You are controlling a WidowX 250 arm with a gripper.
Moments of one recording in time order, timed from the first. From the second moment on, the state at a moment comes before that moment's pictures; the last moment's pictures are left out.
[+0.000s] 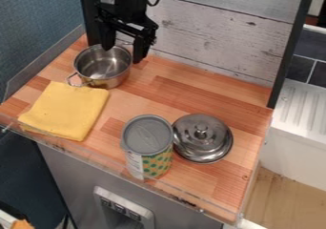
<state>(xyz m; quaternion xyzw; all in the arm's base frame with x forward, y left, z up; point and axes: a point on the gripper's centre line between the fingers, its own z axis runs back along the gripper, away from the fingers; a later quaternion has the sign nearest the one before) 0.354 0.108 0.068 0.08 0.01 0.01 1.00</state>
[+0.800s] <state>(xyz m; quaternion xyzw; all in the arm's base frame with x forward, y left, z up) 0.266 0.143 0.052 0.02 -0.01 0.02 1.00</state>
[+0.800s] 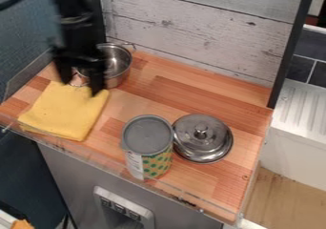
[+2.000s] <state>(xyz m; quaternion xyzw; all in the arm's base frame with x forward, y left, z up) 0.256 0.173 0.028 0.05 -0.02 0.09 0.99</state>
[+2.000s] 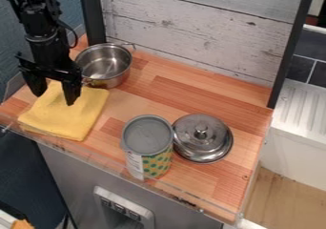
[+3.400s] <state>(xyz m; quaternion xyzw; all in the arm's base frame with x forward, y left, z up) 0.315 0.046 -0.005 0.00 0.01 0.02 1.00</state>
